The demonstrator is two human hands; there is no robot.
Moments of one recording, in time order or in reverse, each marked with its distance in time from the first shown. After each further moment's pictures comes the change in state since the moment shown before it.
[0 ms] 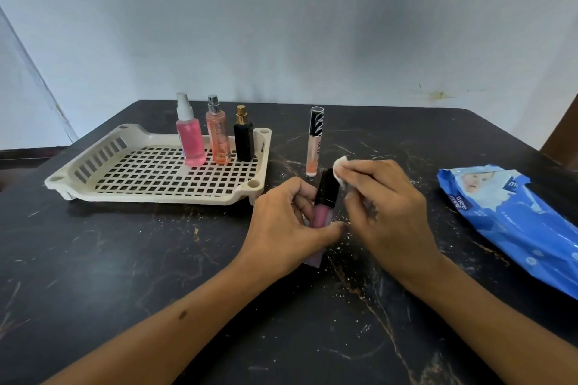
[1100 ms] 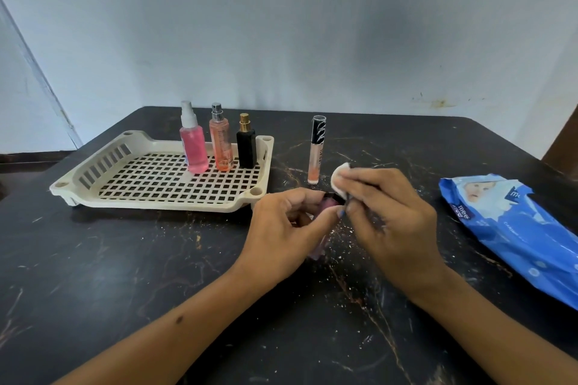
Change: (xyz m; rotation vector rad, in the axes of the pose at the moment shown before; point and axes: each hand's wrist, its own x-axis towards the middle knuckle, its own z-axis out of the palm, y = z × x) left_hand -0.001 0.003 -0.002 -0.212 -0.025 0.086; right_hand 0.000 -0.002 -0.002 0.096 0.069 -0.034
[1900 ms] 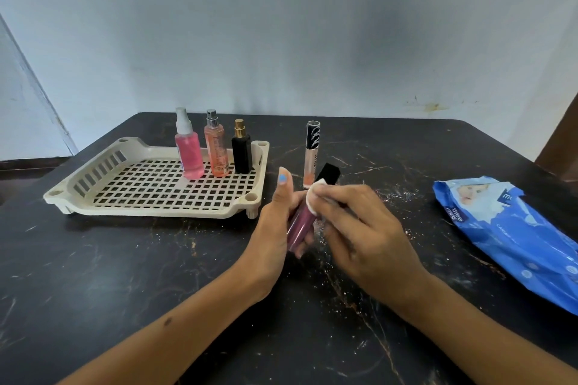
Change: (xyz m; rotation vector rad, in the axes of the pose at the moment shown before) left_hand 0.006 -0.007 0.000 -0.314 -0.086 -0.218; right_hand -0.006 -0.007 0.008 -0.063 -0.151 -0.110
